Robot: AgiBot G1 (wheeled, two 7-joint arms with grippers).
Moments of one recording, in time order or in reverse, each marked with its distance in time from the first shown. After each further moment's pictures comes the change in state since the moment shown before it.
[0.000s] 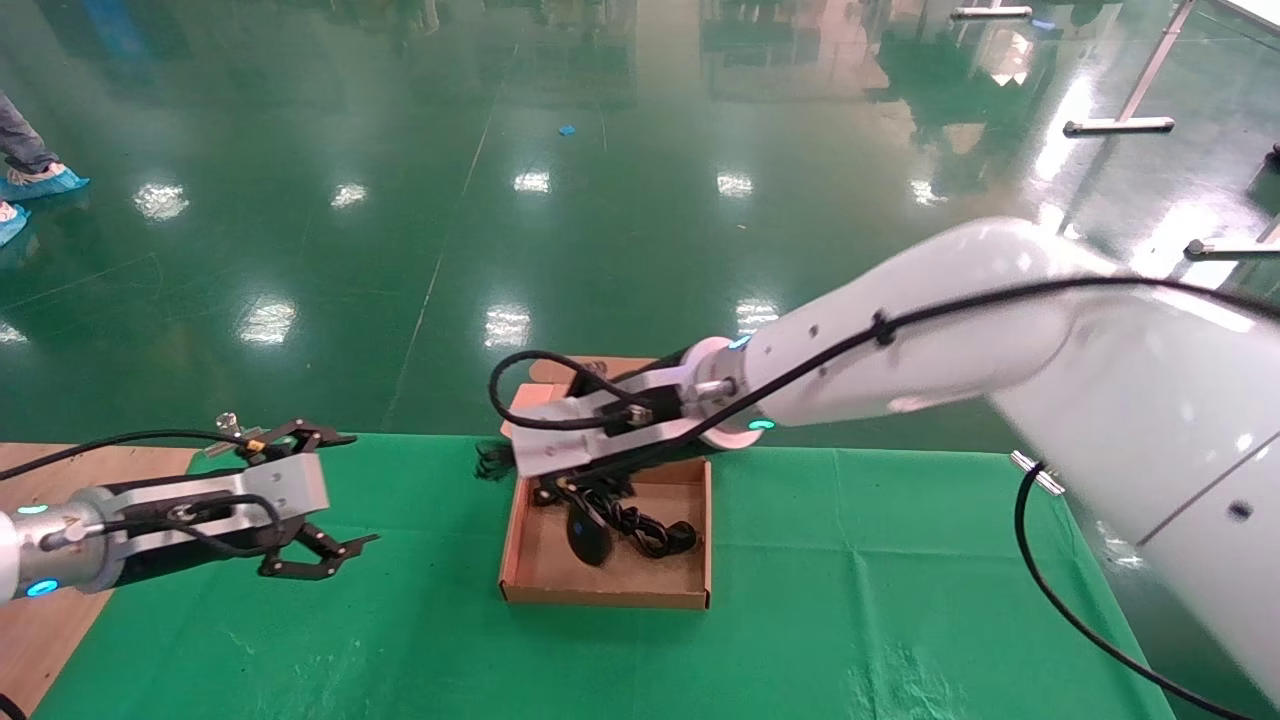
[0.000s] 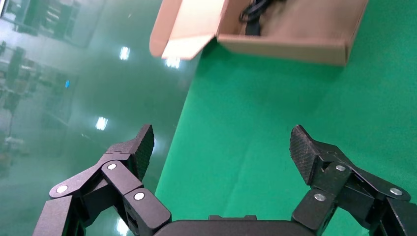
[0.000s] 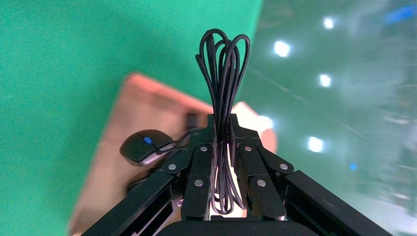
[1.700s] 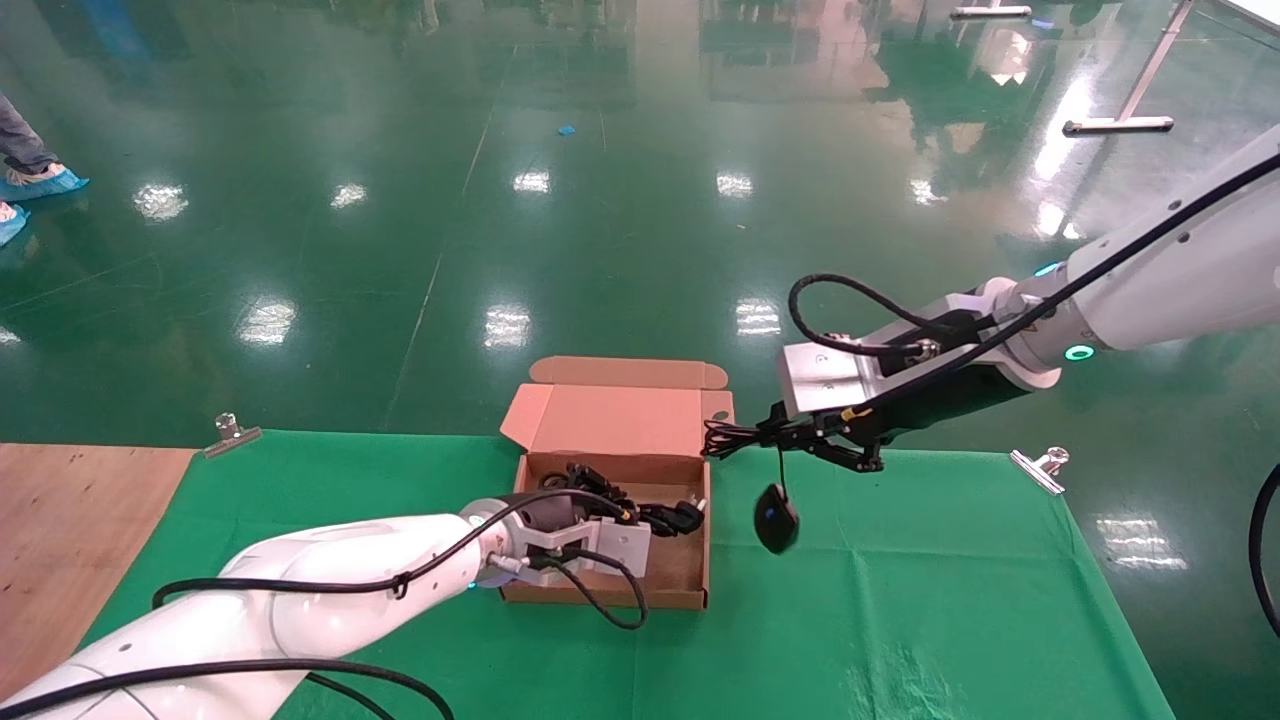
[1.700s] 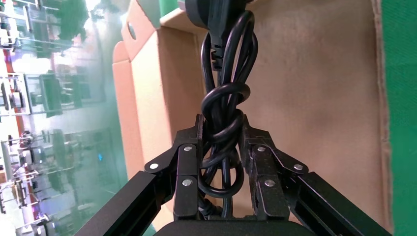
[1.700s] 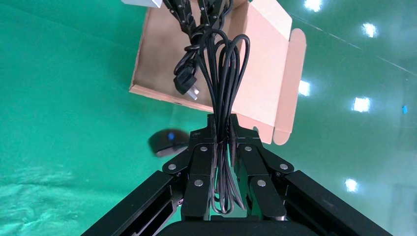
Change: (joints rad) left arm -0.025 0.587 0.231 0.111 0.604 -0.390 -0.236; right arm 0.161 0.156 0.371 -0.397 -0.159 -0.473 -0.309
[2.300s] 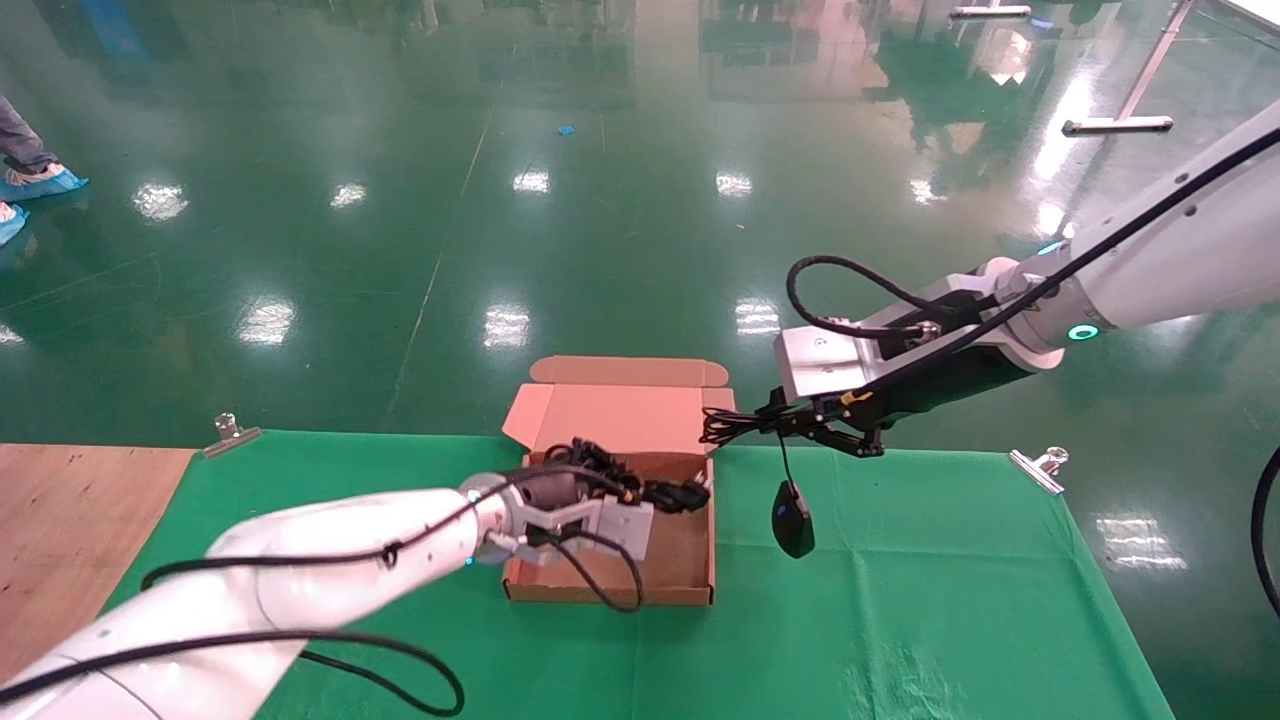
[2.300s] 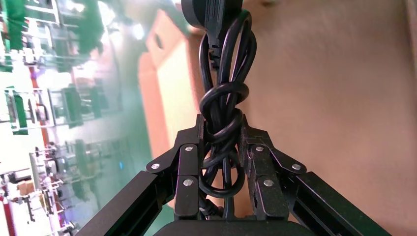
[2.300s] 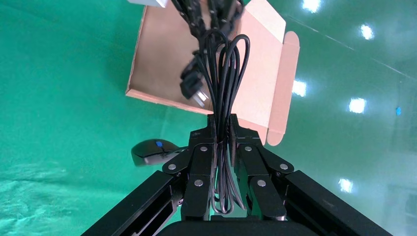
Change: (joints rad) left arm -0.016 0.005 -0.143 0.008 0.062 0.074 0.136; right arm 0.027 -0.012 -0.003 -0.016 -0.006 -0.005 -0.009
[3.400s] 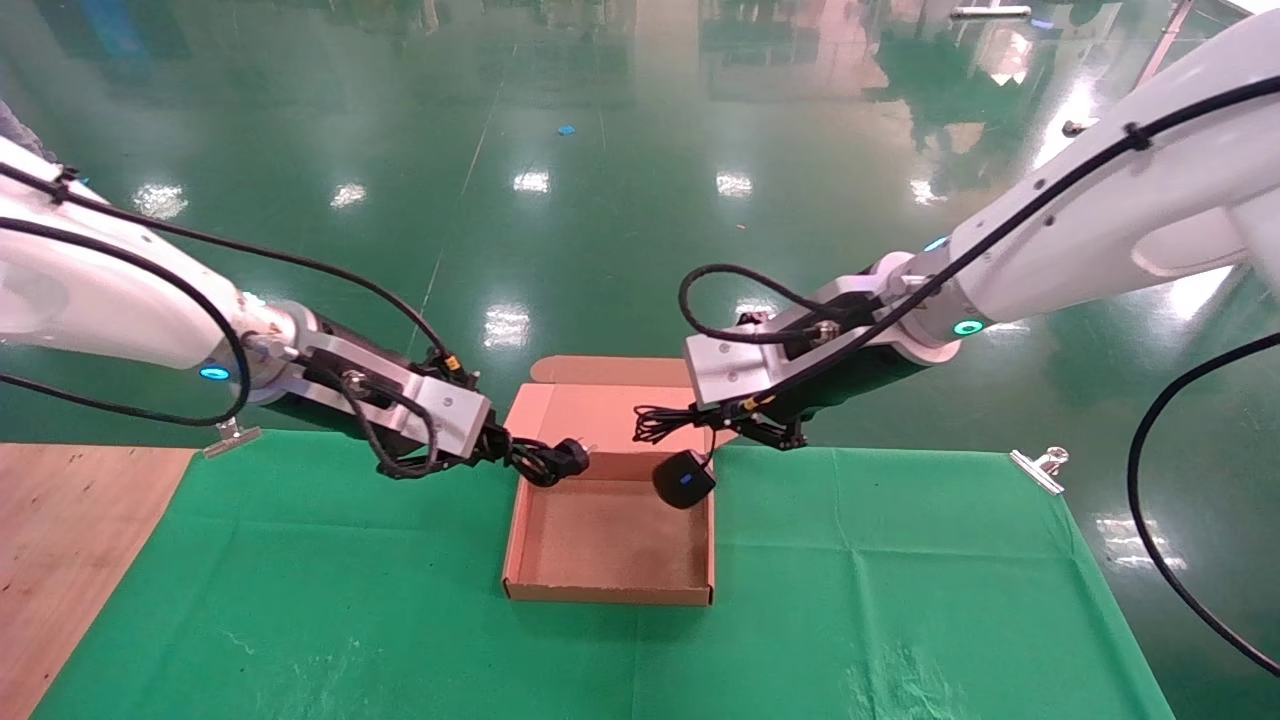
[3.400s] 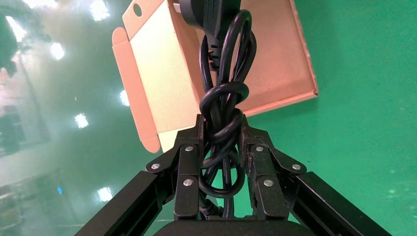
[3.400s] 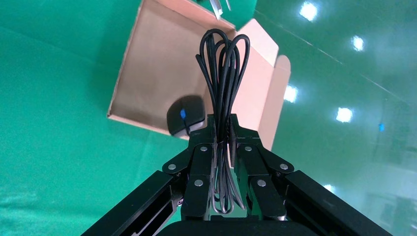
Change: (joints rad) left arm -0.509 -0.079 -0.187 0.432 -0.022 0.727 0.339; right arm -0.027 -0.073 -0.019 0.131 -0.050 0.056 0.120
